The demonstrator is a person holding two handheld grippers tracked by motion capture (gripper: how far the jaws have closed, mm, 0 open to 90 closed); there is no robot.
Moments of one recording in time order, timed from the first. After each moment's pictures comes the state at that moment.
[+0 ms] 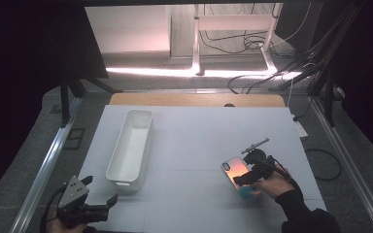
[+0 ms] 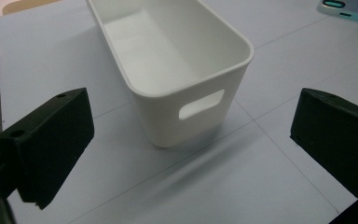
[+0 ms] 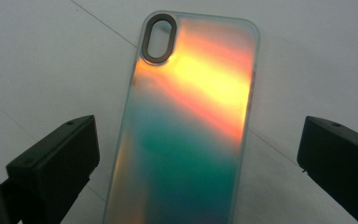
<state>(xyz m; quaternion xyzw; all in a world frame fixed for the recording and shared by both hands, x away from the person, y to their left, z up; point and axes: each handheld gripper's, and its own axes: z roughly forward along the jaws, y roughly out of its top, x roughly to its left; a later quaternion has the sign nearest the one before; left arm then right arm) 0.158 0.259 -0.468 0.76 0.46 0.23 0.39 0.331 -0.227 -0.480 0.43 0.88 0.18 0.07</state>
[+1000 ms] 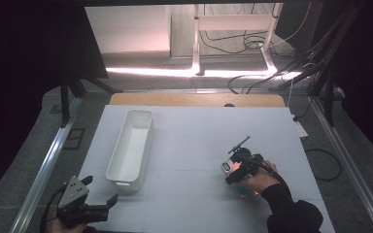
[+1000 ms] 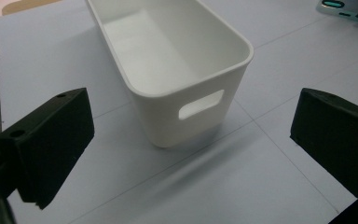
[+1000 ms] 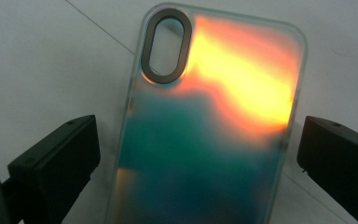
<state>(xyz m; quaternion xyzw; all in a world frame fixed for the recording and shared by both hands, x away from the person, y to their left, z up) 0.158 0.259 -0.468 0.76 0.46 0.23 0.39 0.351 -0.197 -0.504 0.42 0.90 0.11 0.07</state>
